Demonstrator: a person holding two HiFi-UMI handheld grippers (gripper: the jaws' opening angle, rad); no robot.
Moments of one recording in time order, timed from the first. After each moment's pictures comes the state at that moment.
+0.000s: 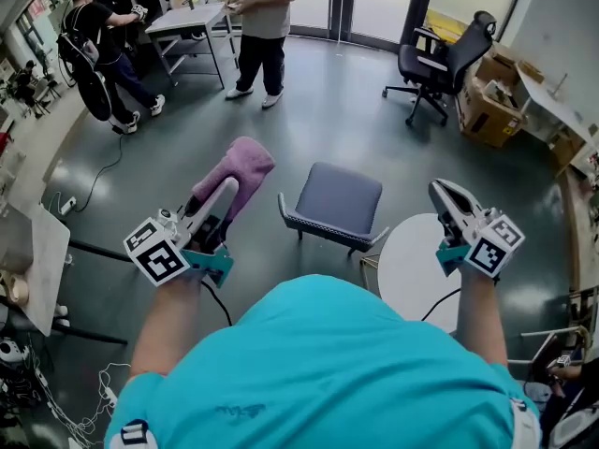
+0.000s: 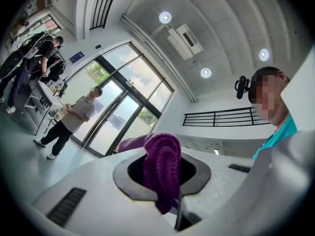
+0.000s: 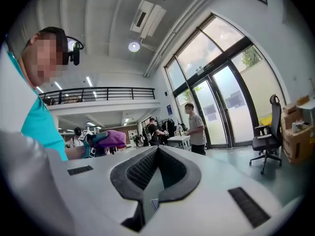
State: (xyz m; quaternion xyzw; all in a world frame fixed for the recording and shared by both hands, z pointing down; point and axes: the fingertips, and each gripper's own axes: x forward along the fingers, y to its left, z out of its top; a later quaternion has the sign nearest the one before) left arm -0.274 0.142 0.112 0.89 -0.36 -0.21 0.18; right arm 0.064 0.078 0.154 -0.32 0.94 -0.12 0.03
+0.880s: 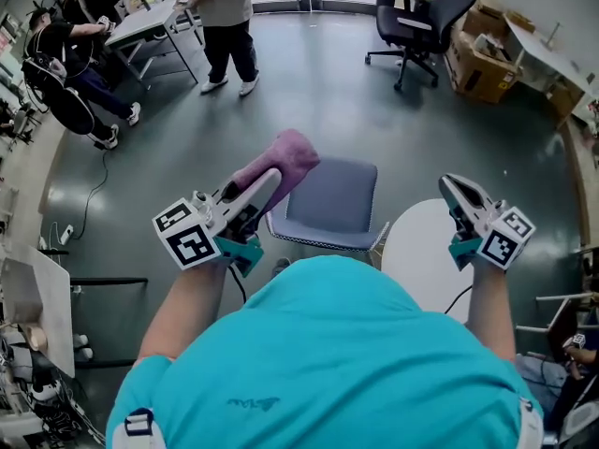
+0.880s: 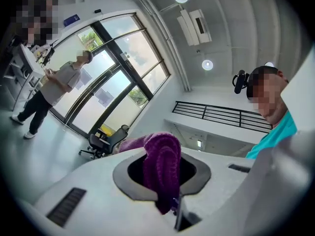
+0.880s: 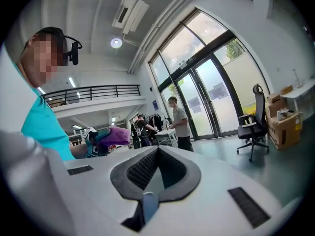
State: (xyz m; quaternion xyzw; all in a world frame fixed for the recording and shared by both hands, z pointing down) left arm -0.178 -0.002 0.171 0.92 -0.25 -0.15 0.25; right arm 0.114 -0.009 0.226 -0.37 0.91 -0.17 0.02
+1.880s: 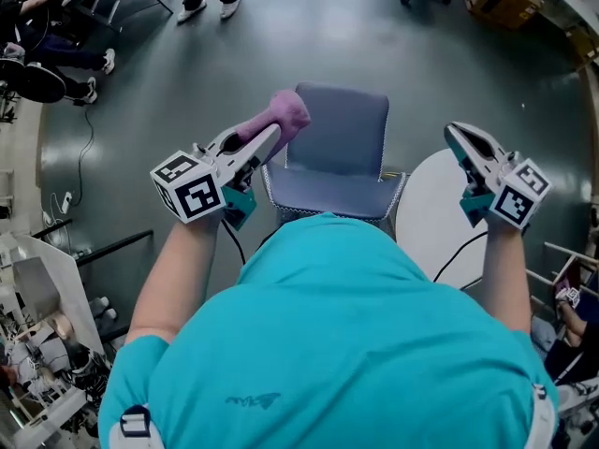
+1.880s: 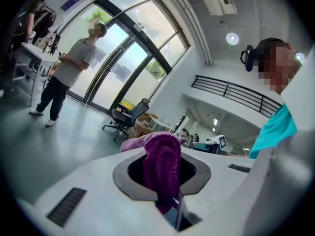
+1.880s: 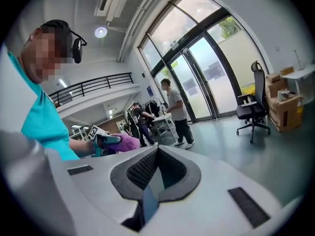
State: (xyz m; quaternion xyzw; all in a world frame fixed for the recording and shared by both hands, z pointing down) left arm -0.187 -0.132 0.313 0.90 -0.28 0.01 0.33; right arm 0.088 -0.120 0.300 -0.35 0.90 -0.24 -0.05
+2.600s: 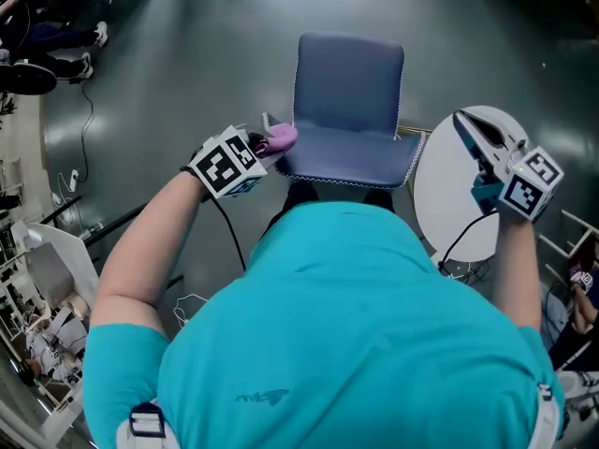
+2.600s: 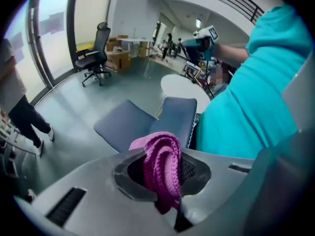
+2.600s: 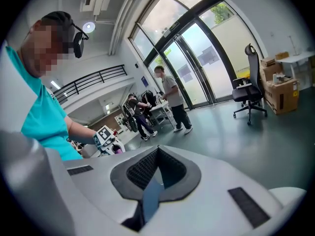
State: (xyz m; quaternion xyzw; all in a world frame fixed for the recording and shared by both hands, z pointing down) left arm -0.209 -0.036 0.518 0.82 -0.06 0.53 0.20; right arm 0.093 -0.092 0.395 -0.35 0.88 -0.32 -0.09
